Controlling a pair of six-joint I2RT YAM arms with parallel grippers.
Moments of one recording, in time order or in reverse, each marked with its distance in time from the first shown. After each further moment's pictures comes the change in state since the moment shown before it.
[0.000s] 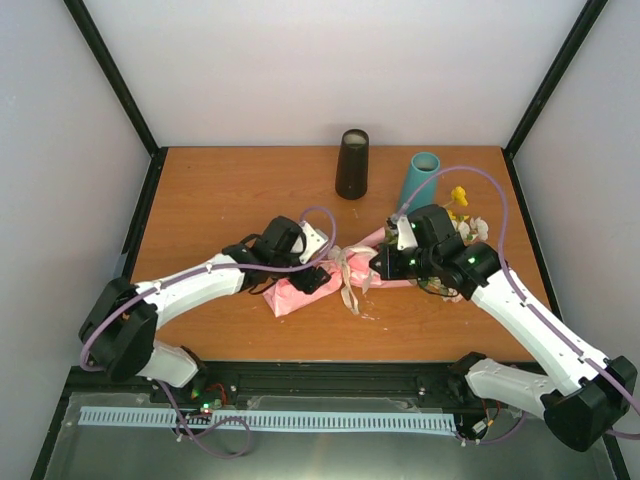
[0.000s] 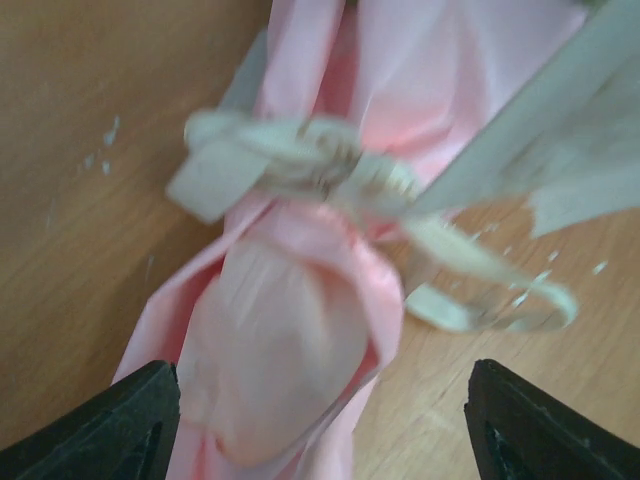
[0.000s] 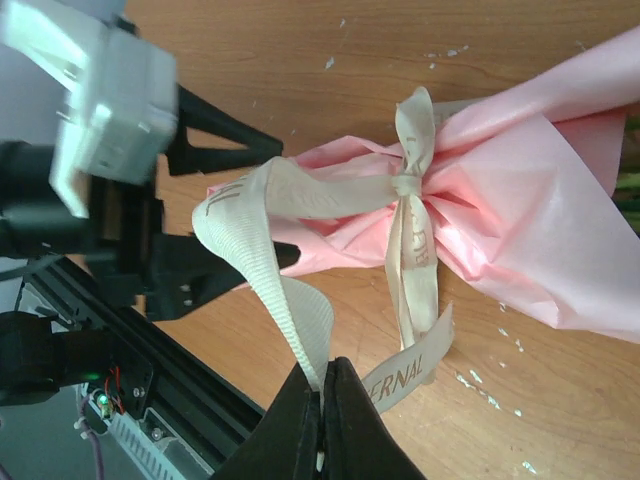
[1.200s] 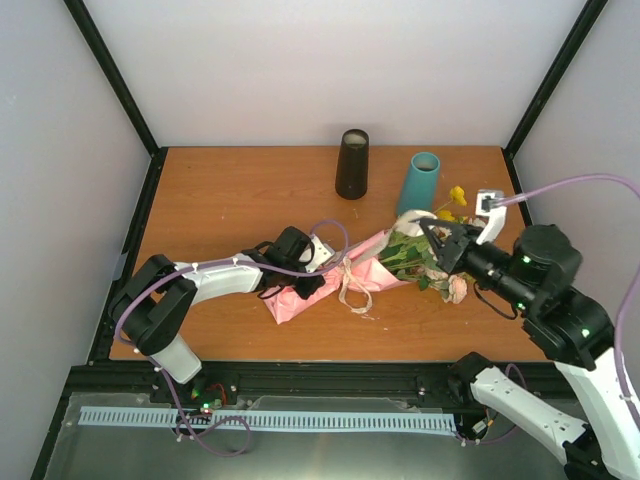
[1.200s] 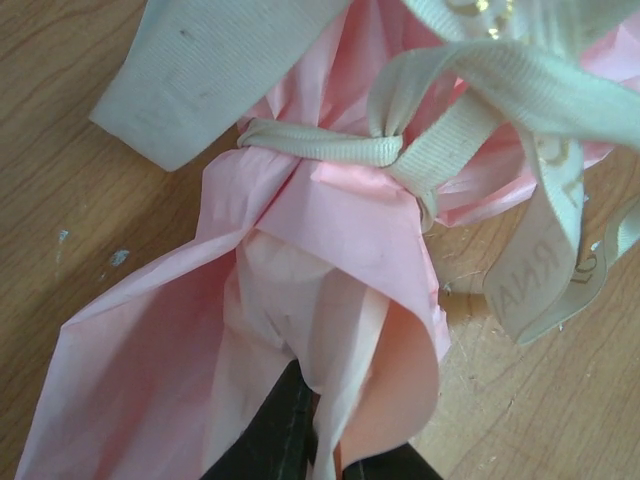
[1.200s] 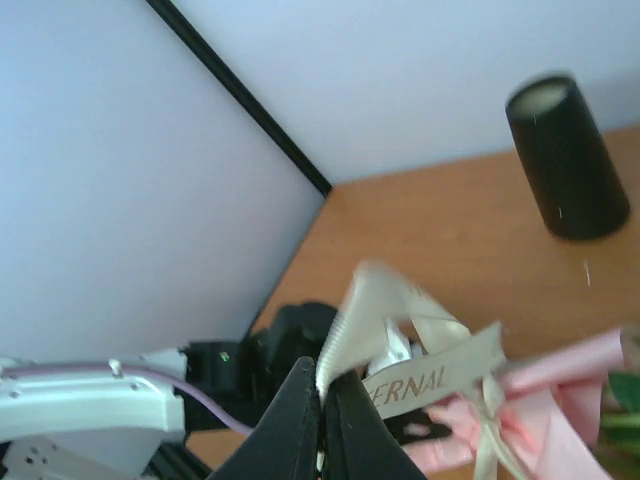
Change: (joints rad) left arm 0.000 0.185 -0.024 0.138 0.061 0.051; right arm 0.000 -0.363 0.210 0.024 0.190 0.127
